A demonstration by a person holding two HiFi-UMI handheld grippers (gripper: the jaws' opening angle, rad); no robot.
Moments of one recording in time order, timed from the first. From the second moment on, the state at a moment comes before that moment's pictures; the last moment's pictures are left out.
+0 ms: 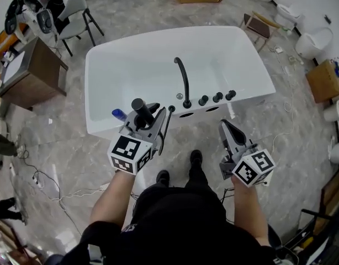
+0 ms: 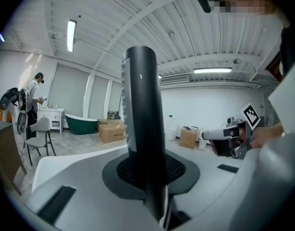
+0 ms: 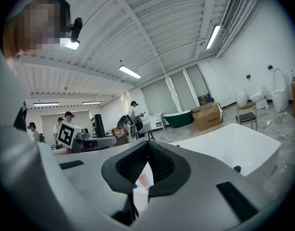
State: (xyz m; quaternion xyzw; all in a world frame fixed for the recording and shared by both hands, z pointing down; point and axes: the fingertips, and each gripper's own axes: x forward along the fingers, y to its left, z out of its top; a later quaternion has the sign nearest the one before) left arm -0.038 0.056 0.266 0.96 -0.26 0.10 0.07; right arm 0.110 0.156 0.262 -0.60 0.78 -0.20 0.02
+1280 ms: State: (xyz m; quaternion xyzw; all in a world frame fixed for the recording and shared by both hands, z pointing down) left arm -0.048 -0.030 0.398 0.90 -0.39 0.13 0.13; right arm 0.054 0.013 0.440 -0.43 0.84 -0.28 -0.16
